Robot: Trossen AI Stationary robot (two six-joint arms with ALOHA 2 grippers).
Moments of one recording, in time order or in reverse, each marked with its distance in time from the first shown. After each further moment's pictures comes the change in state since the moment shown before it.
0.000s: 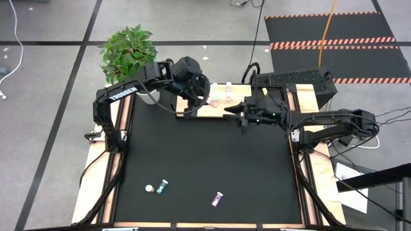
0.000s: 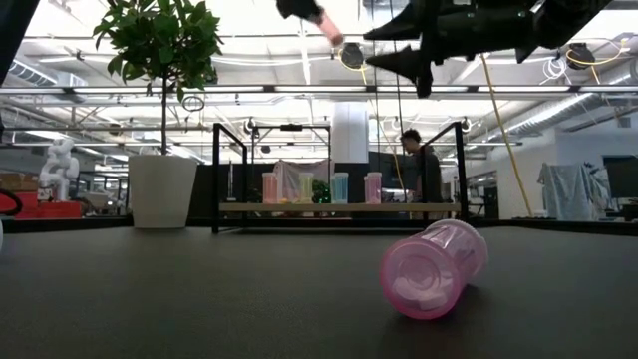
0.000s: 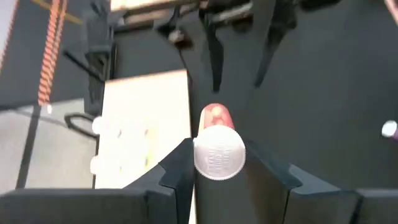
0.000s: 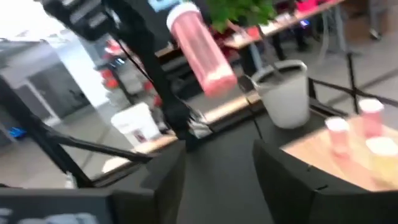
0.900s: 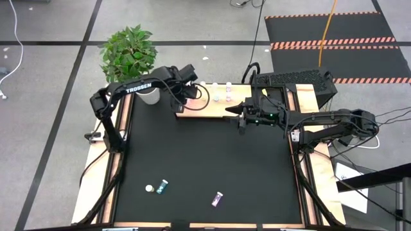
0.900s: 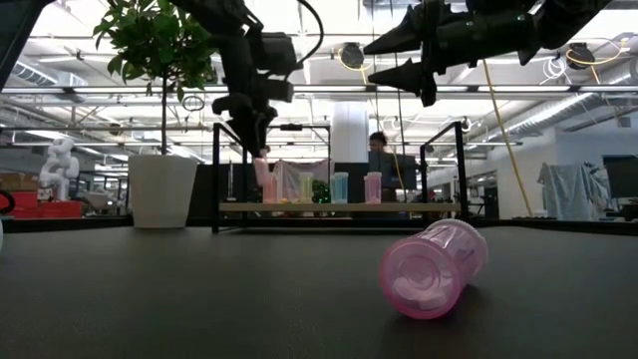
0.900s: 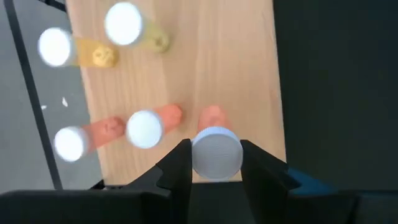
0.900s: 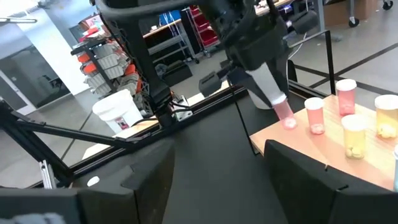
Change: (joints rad) left arm 0.276 0.003 -0.583 0.139 -0.155 0.361; right arm 0.001 0.001 0.000 -0.084 0.046 -0.016
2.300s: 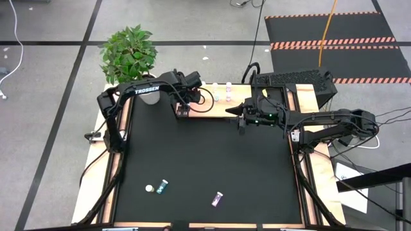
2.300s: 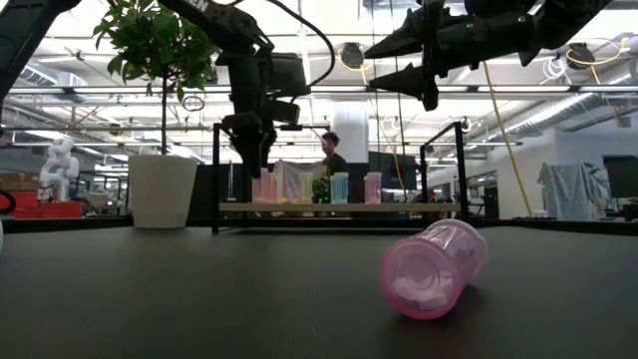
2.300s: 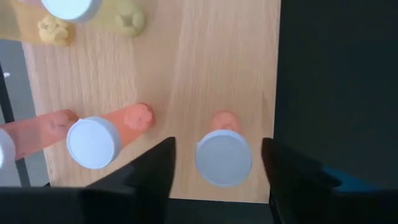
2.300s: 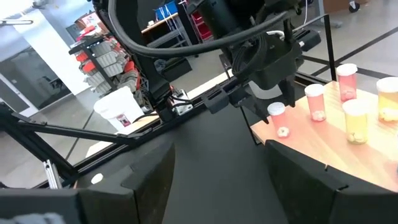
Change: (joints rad) left arm -0.026 0.084 -0.022 0.019 0.007 -0.163; right arm 0.000 0.000 0.000 -0.031 -0.005 0.046
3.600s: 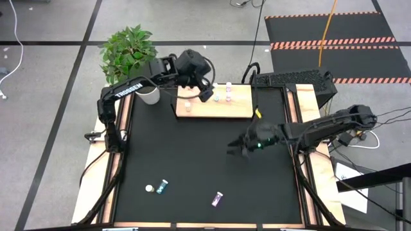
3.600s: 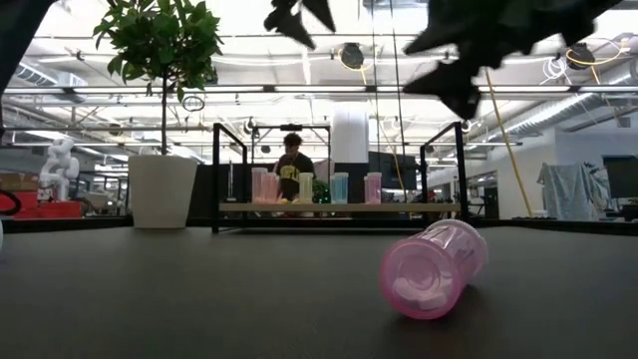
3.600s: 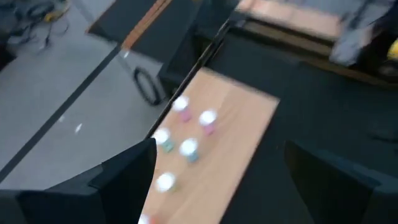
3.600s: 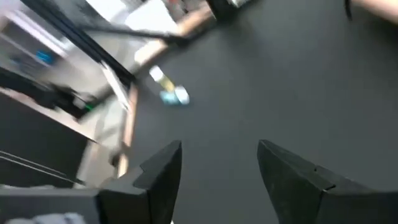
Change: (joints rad) left arm -0.196 -0.030 0.649 -0.063 -0.172 -0.652; right arm 0.332 0.000 0.000 -0.251 -0.003 0.193
